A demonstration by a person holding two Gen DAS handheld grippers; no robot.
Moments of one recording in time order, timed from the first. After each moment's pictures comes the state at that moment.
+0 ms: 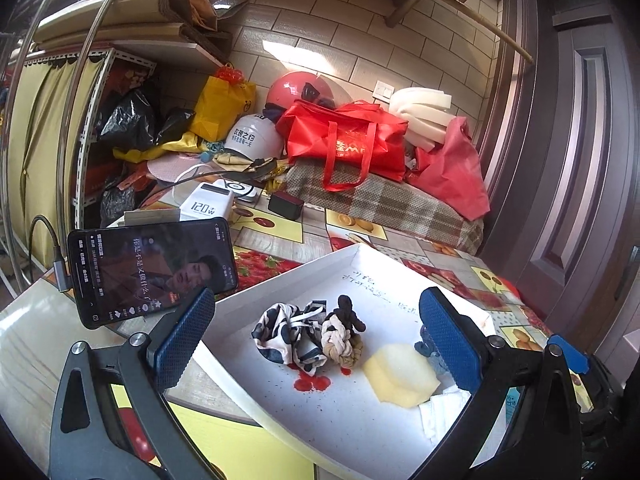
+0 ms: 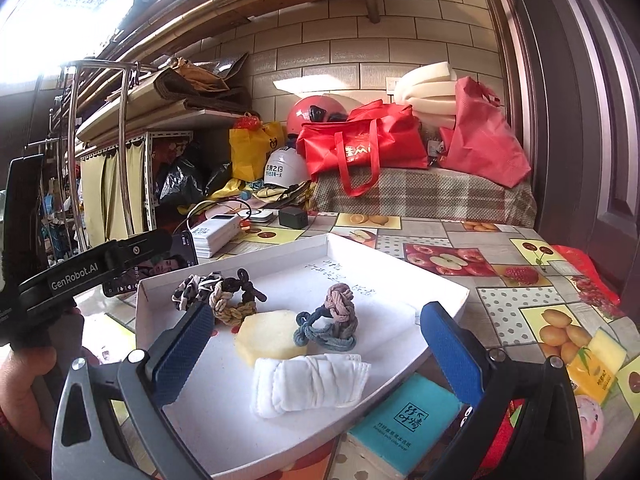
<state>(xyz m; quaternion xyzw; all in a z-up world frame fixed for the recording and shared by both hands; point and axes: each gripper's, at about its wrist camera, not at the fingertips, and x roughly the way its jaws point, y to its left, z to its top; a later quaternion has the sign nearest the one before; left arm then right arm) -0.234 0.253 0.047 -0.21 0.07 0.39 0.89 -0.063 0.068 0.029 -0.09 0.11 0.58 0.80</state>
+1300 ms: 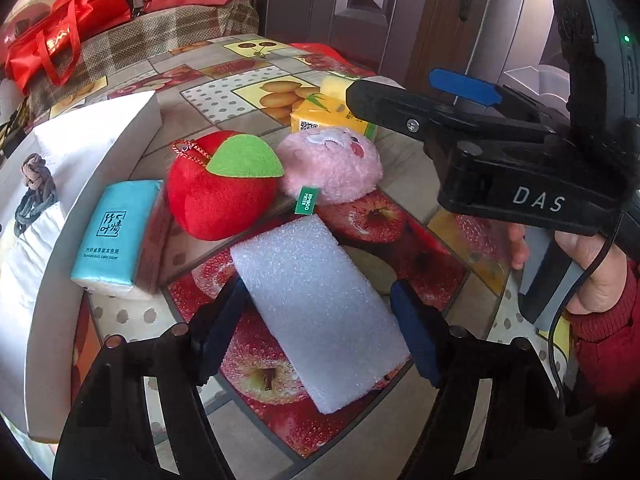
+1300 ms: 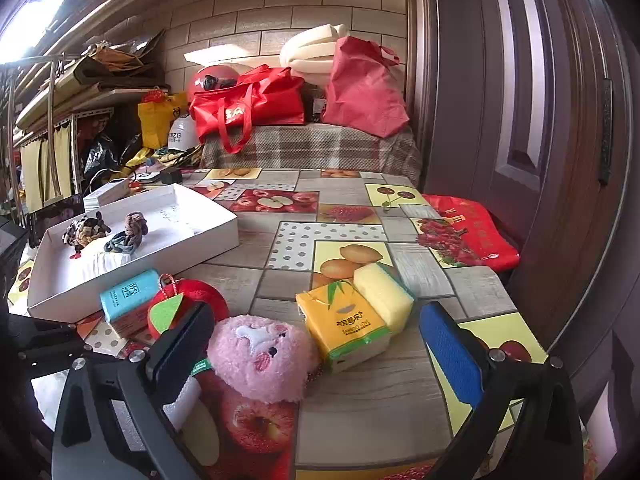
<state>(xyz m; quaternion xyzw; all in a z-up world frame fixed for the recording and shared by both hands) -0.029 0.039 0.008 -0.10 0.41 0.07 0.90 0.082 -0.077 0.021 -0.13 0.17 0.48 0.85</state>
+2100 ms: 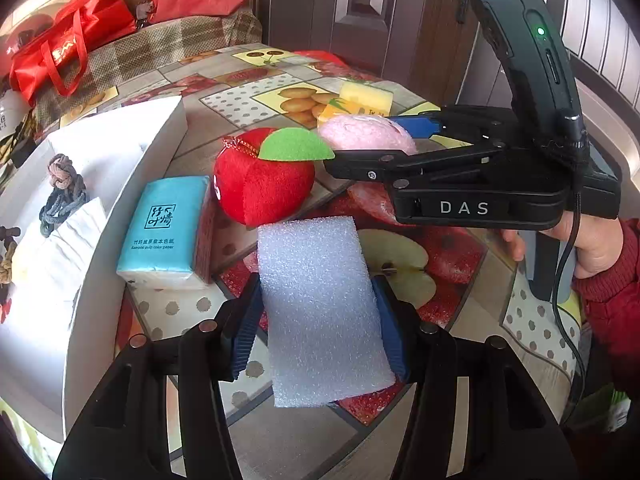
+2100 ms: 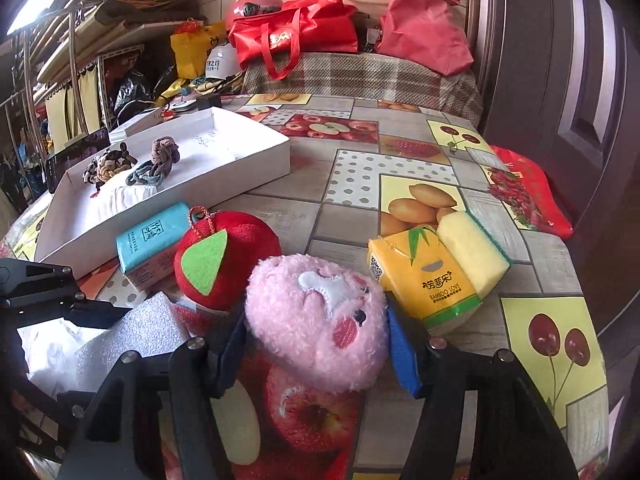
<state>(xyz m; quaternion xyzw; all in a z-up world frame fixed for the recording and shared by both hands) -0.054 0.060 0.014 -0.08 0.39 0.06 0.92 0.079 -0.036 0.000 -0.20 0.26 0.51 0.79</state>
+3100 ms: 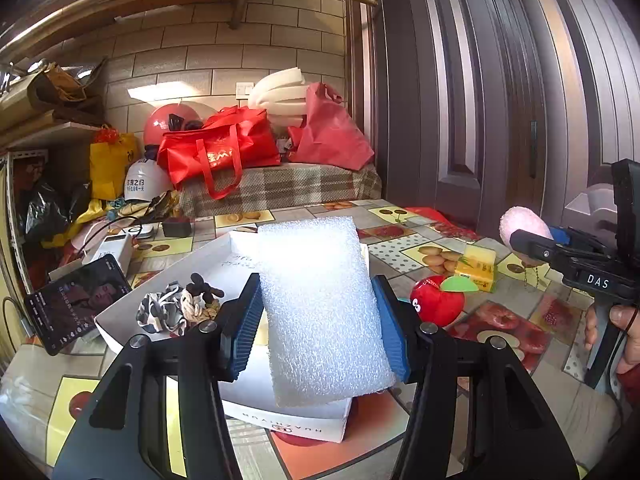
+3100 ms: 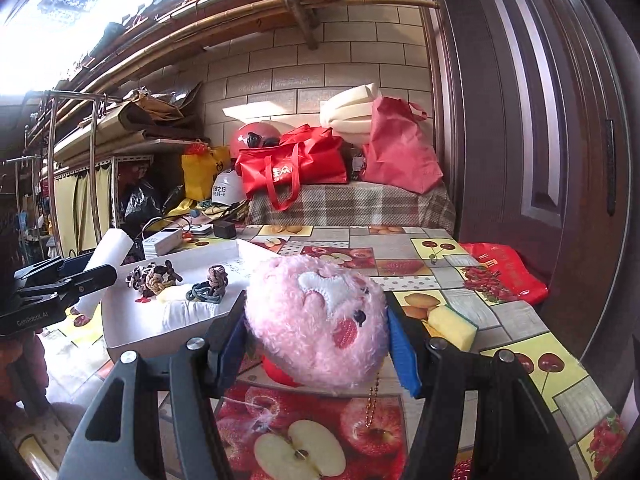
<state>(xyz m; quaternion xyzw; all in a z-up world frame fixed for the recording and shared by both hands) -0.199 0.124 0.061 -0.04 0.12 0.26 0.96 0.003 -0.079 0.041 -0.06 0.08 0.53 0.84</state>
